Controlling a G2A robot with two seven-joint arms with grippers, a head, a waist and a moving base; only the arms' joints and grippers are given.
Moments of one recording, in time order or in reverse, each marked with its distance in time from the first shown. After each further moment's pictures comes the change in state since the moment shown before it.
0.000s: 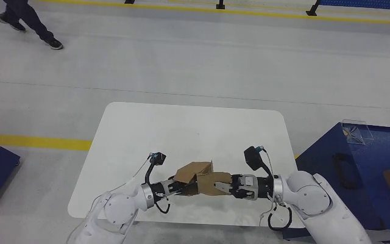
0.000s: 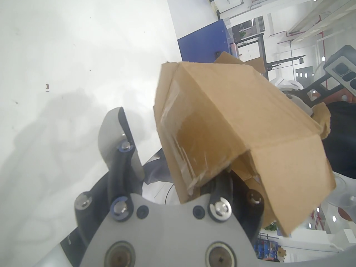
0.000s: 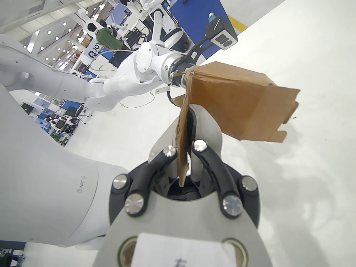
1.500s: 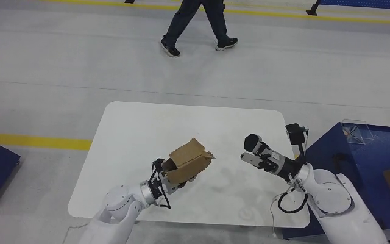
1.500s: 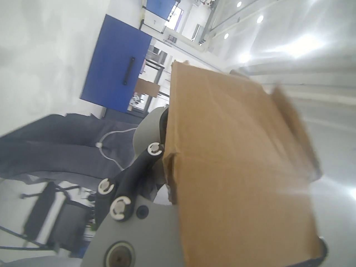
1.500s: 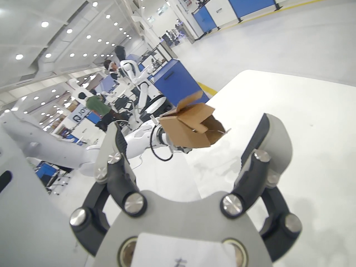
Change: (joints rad) left arm -0.037 -0.053 0.014 0.149 -1.064 0.358 -0.027; right arm -0.079 -0.002 0.188 -0.027 -0.067 0.117 -0.366
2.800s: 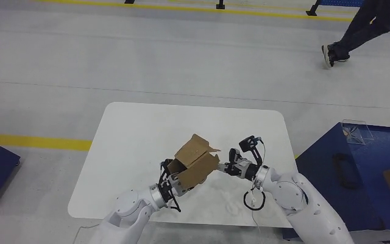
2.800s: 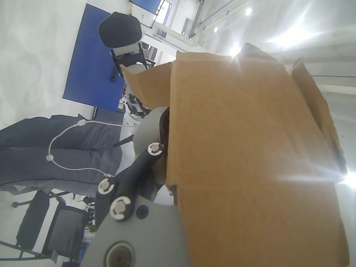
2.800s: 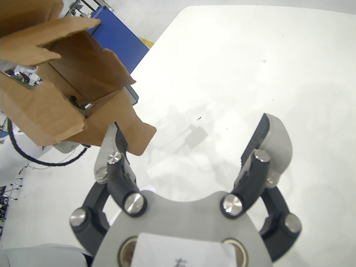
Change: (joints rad) left arm -0.003 -0.007 0.090 -0.009 0.120 -0.149 0.072; right arm 0.166 -0.082 -0.302 0.228 -0.329 0.188 -0.051
